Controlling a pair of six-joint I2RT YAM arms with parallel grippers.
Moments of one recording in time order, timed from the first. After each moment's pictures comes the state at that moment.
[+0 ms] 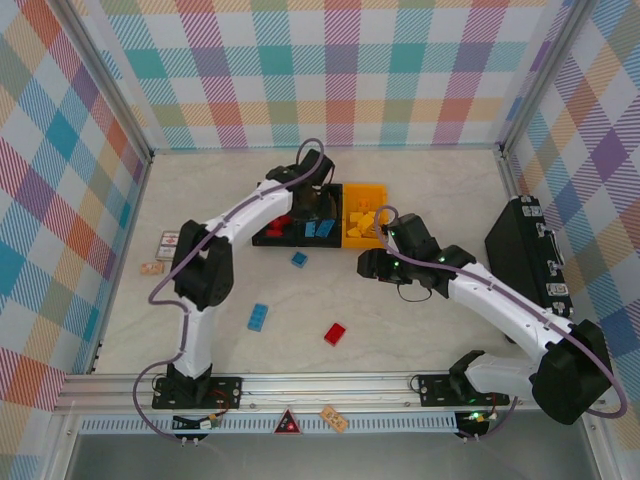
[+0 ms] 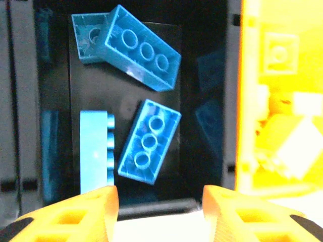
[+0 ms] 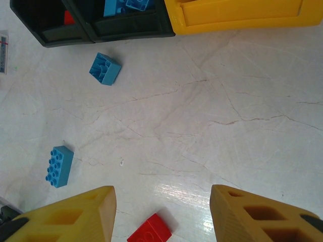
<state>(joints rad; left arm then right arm) -0.59 2.05 1.82 -0.85 0.00 -0.60 0.62 1.19 0.87 -0.57 -0.19 0.68</state>
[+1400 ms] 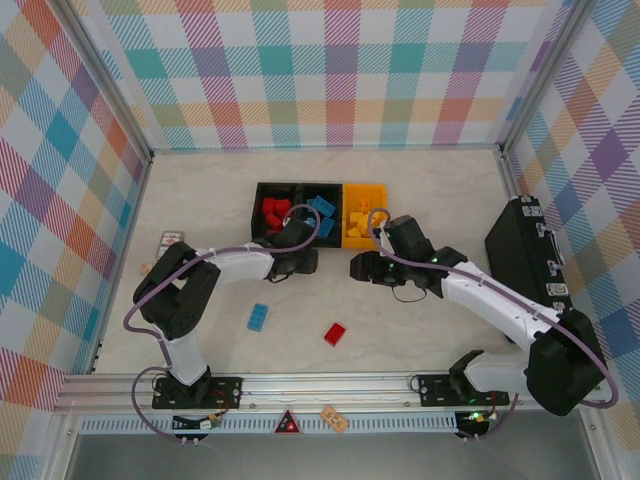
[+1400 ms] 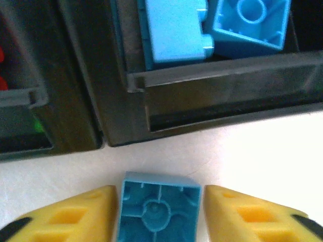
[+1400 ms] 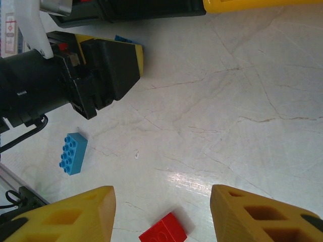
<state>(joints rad) -0.65 1.79 0.98 -0.19 -0.15 -0.44 0.62 1.25 0.83 -0.47 -0.30 0.67</state>
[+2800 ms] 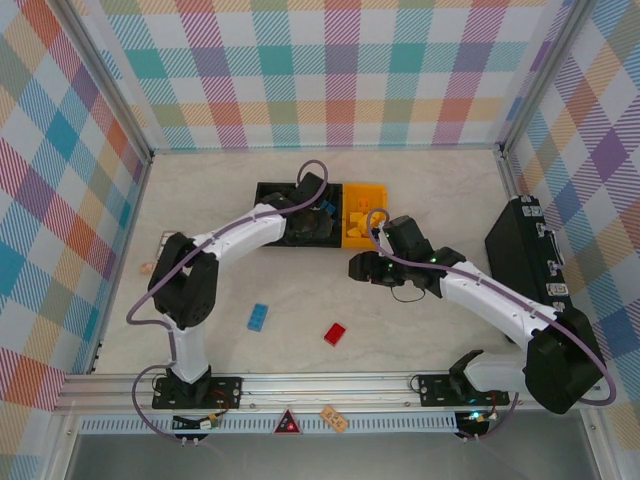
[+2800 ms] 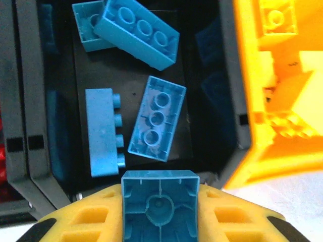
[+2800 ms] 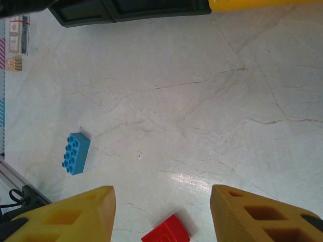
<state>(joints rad) -0.62 1.92 1.52 -0.61 -0.09 -0.52 0.62 1.25 0.82 -0.44 -0.31 0.67</state>
